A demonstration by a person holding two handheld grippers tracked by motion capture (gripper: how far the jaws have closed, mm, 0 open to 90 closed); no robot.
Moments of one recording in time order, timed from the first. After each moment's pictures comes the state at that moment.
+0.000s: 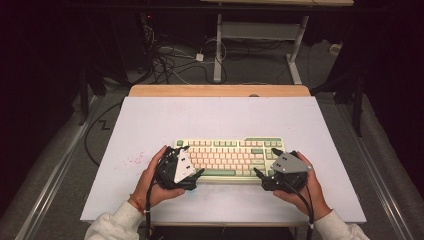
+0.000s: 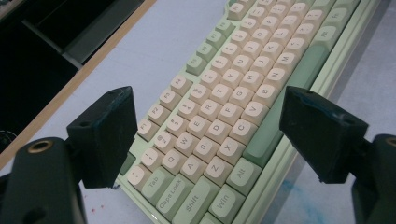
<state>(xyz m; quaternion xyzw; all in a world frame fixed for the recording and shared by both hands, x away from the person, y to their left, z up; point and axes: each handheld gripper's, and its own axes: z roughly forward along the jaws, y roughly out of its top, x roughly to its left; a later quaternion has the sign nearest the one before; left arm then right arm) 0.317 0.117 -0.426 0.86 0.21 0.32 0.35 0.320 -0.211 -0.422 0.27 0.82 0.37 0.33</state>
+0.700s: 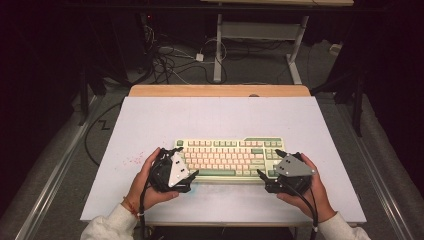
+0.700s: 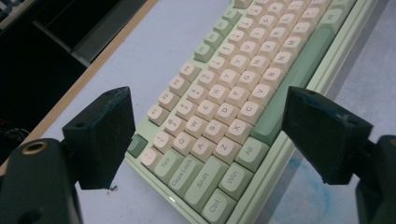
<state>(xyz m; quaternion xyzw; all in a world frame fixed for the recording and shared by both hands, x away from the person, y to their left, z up) 0.310 0.131 -0.427 0.86 0.20 0.33 0.34 0.312 -0.218 -0.420 0.26 0.82 0.36 0.35</state>
